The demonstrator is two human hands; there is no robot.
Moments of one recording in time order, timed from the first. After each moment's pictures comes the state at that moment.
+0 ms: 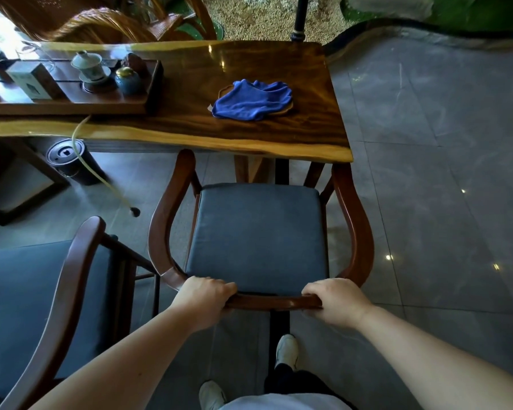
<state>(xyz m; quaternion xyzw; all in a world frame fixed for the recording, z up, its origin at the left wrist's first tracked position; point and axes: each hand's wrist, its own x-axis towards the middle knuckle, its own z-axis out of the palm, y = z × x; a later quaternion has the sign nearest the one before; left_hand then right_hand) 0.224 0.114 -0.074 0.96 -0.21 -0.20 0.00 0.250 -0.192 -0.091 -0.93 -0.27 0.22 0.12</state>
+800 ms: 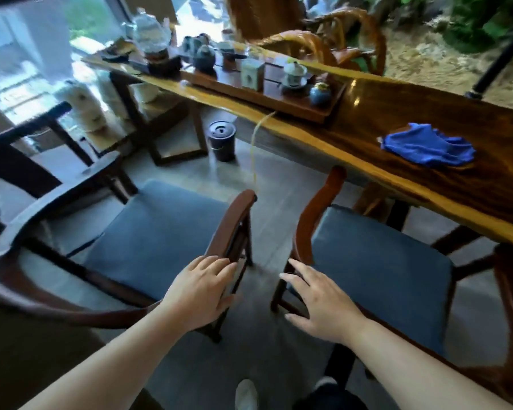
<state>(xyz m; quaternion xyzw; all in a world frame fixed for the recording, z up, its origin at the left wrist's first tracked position) 0.053 0.333 -0.034 1.00 0.03 0.01 0.05 0.201 0.096 -0.052 -0.83 -0.53 0.15 0.12</state>
